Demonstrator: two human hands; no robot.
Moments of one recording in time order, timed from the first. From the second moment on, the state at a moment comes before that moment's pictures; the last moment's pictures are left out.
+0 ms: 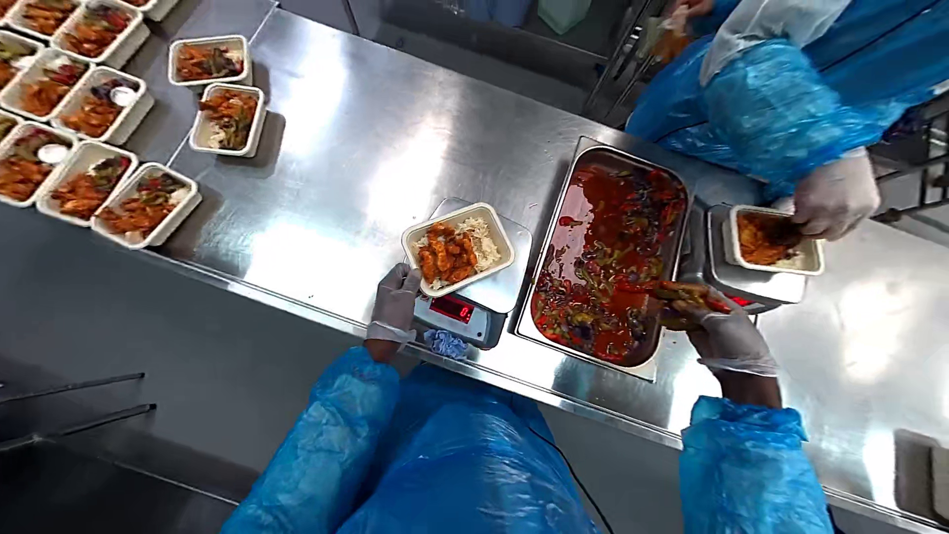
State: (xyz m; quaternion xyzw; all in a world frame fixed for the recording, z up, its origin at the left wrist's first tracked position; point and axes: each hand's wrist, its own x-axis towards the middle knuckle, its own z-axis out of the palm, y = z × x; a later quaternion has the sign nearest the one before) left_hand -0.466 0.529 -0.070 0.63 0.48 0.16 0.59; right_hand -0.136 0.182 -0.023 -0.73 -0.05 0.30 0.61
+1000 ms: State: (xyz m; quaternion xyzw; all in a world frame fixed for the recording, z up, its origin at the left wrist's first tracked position) left_hand -0.367 0.452 -0.016 0.72 0.26 -0.10 0.64; right_hand -0.198 0.263 0.026 -0.90 -0.37 0.21 0.11
